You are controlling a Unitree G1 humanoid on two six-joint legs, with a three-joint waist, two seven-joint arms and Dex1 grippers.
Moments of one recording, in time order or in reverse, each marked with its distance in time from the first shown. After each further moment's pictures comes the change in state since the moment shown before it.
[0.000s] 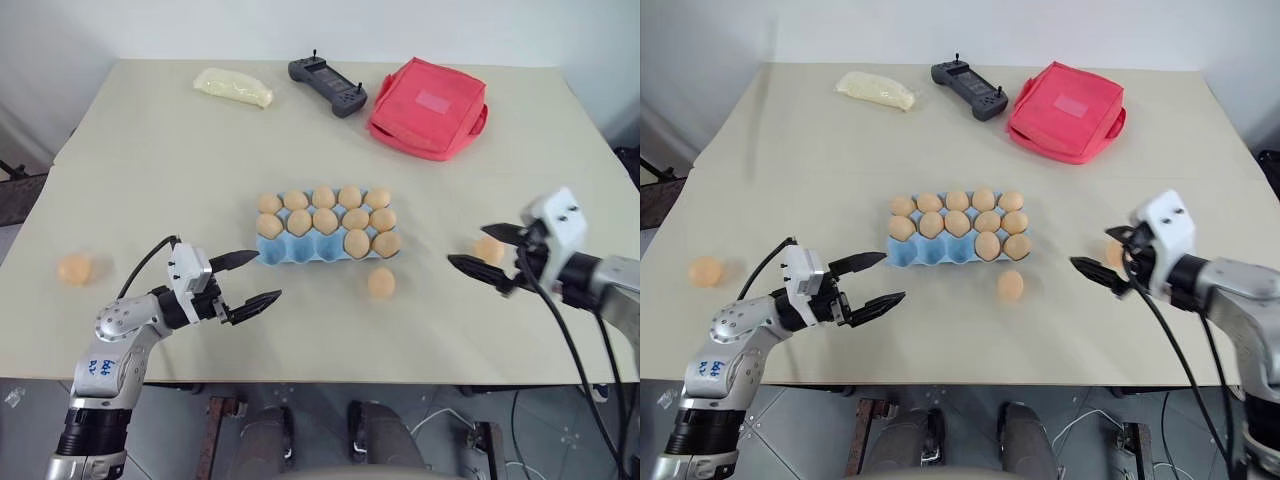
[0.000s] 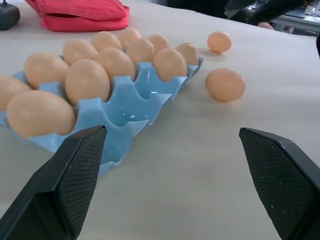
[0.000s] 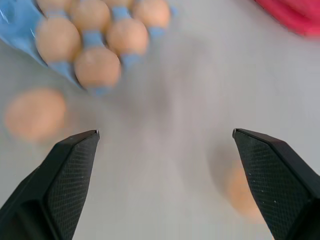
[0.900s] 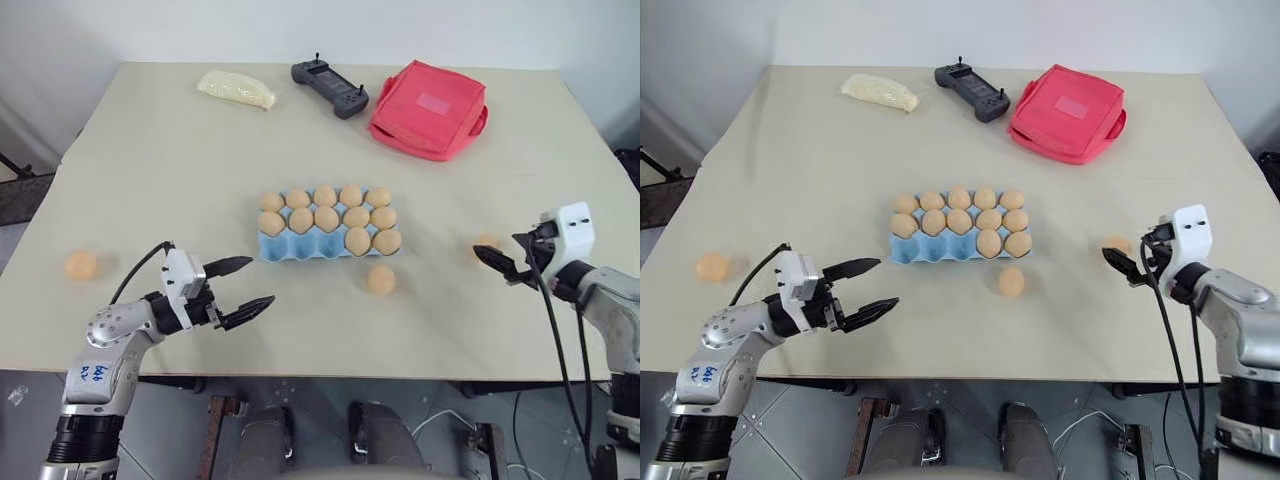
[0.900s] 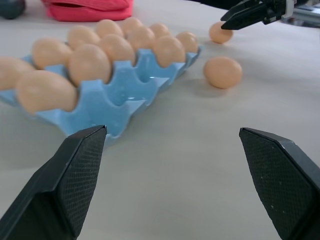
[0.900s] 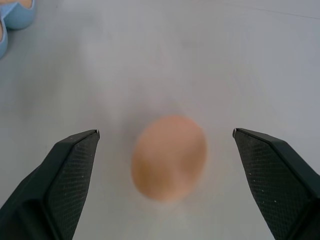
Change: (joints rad) left arm 0.067 0.030 0.053 -0.022 -0.001 0.004 0.007; right arm -0.258 0.203 0.131 0.475 -0.131 -0.235 -0.158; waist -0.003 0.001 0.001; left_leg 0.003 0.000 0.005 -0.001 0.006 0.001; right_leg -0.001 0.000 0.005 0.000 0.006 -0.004
